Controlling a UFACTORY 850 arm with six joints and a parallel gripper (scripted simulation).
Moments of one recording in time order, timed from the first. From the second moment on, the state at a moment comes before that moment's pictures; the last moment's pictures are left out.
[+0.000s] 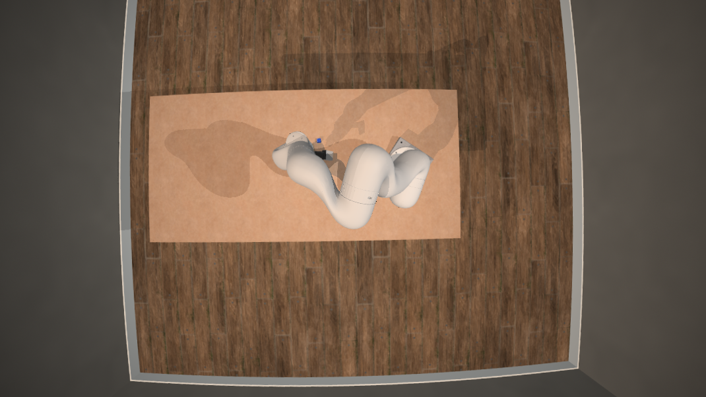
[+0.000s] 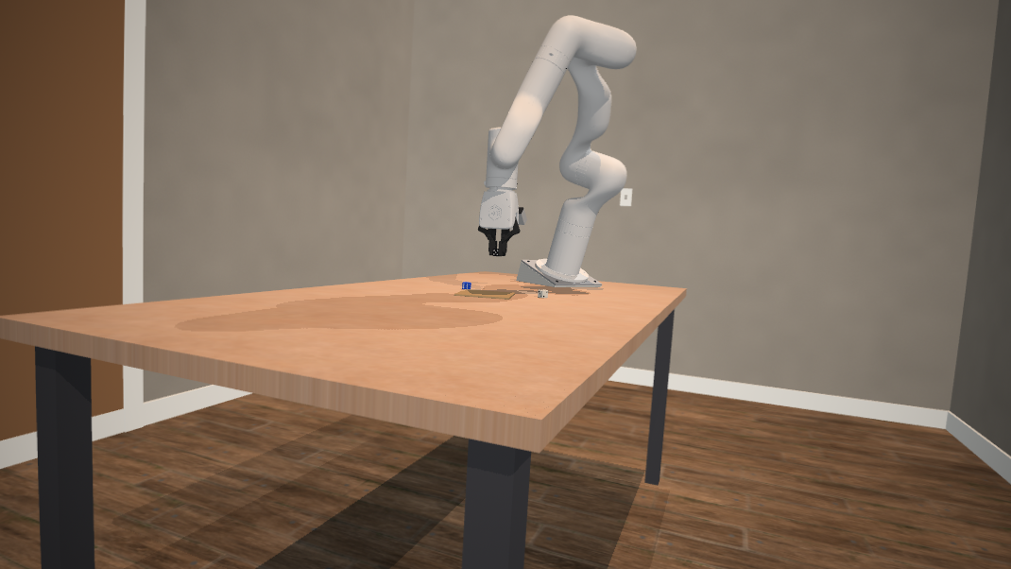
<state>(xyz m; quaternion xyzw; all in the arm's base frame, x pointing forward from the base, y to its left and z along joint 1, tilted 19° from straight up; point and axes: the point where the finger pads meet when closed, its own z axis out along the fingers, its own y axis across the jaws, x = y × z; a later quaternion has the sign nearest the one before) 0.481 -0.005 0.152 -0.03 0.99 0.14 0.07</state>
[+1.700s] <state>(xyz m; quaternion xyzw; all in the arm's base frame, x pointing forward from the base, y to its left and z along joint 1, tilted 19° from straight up) 0.494 0.021 0.064 -0.03 0.99 0.14 0.07</state>
